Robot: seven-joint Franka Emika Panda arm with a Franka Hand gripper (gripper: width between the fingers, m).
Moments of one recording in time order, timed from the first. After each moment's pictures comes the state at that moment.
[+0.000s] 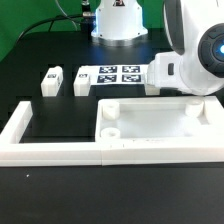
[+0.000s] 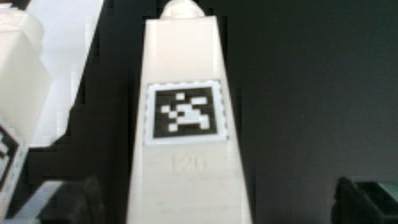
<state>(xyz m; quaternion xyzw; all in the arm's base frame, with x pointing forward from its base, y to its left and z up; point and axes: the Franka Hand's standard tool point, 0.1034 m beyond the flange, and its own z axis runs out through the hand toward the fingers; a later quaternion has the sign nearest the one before) 0.428 0.139 0.008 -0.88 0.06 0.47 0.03</state>
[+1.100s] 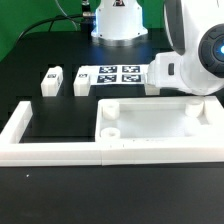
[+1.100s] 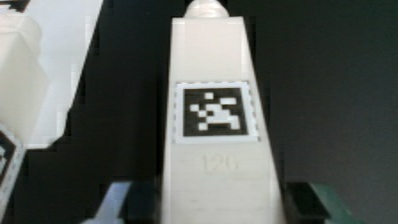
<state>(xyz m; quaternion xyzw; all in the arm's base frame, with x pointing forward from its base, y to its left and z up) 0.429 0.140 0.009 -0.88 0.05 0.47 0.03</state>
